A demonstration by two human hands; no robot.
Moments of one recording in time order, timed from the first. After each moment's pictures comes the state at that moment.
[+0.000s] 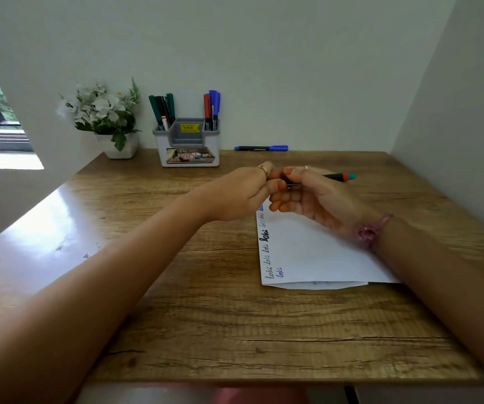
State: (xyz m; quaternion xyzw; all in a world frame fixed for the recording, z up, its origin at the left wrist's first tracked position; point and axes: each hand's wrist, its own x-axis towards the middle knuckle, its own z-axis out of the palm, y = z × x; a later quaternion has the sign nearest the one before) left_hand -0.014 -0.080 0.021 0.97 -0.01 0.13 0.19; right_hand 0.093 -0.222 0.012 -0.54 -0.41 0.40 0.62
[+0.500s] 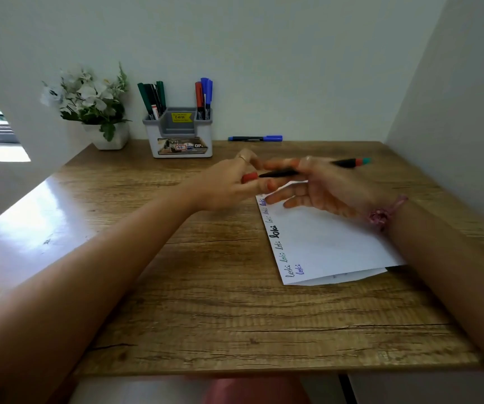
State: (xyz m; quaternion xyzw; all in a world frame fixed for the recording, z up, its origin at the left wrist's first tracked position) left_hand -0.017 -0.076 0.019 0.96 0.06 0.10 0.25; right_hand 0.108 -0.236 0.020 -0.56 -0.47 0.43 0.52
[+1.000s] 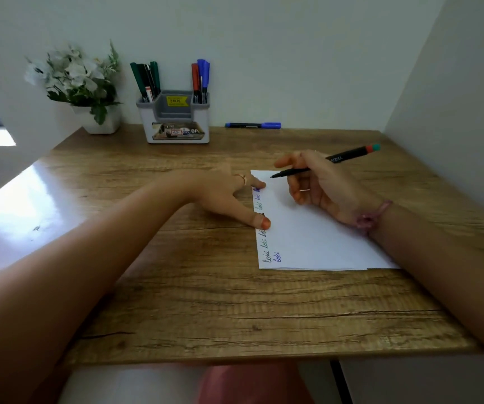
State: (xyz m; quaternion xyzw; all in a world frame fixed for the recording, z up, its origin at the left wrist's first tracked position) left_hand -0.025 -0.078 0.019 0.97 0.12 -0.18 0.11; right_hand 0.093 -0.232 -0.002 -0.65 -0.36 0.30 0.60
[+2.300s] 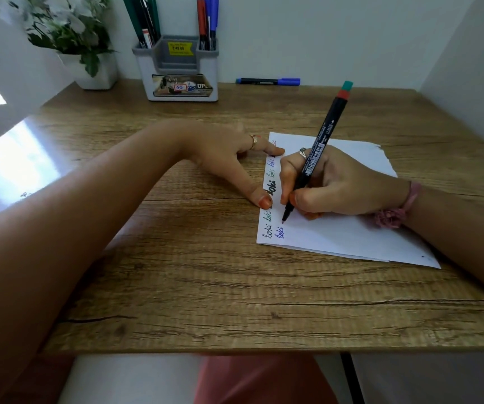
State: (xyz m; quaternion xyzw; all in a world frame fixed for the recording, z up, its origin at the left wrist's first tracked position) left_hand -0.027 -0.064 0.024 0.97 0.09 -0.20 0.12; right_hand 0.071 -0.234 -0.013 -0.58 -0.62 0.34 0.40
